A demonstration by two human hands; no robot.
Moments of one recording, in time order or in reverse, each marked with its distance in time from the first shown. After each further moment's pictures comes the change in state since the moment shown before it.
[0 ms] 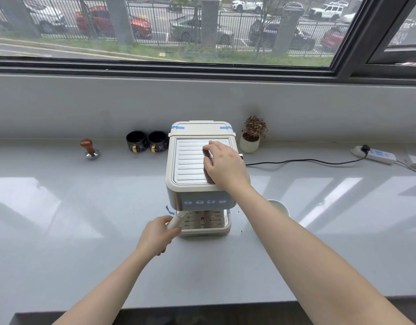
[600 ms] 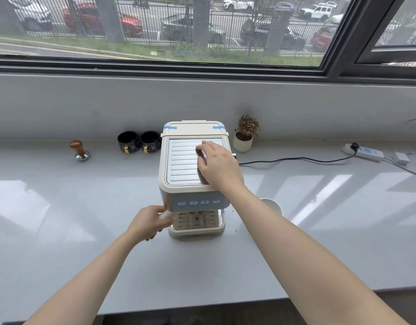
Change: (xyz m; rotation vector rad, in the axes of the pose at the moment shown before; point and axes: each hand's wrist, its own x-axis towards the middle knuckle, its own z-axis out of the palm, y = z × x) left_hand 0.036 0.003 -0.023 0.092 -0.096 0.143; right_hand 0.000 0.000 0.001 0.014 0.032 0.021
